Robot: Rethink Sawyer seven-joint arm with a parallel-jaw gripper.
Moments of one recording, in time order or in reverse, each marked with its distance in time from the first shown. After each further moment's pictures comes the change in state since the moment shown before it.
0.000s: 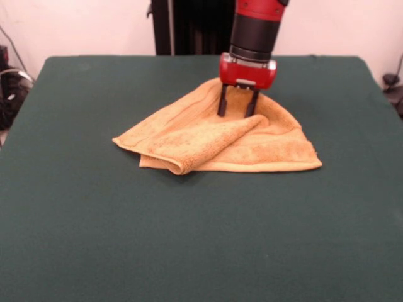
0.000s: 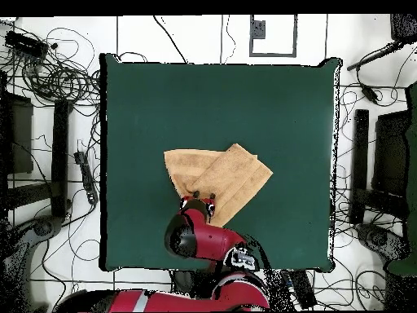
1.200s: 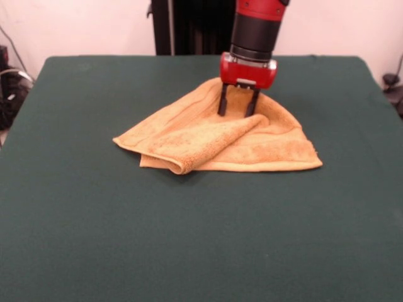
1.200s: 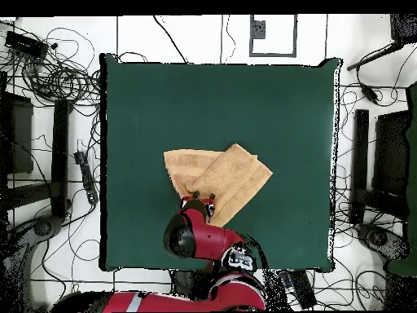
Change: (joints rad) arm 0.018 0.002 -0.014 -0.008 -0.004 0.013 0.000
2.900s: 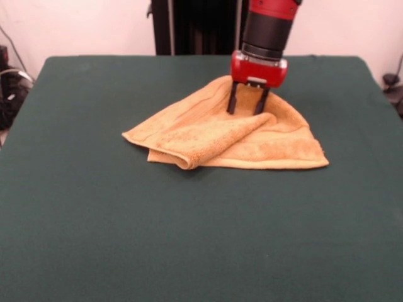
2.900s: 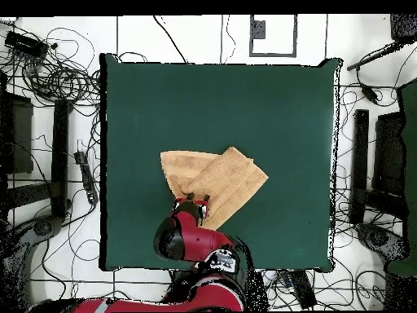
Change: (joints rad) arm 0.086 0.013 -0.031 0.009 0.055 -0.029 0.000
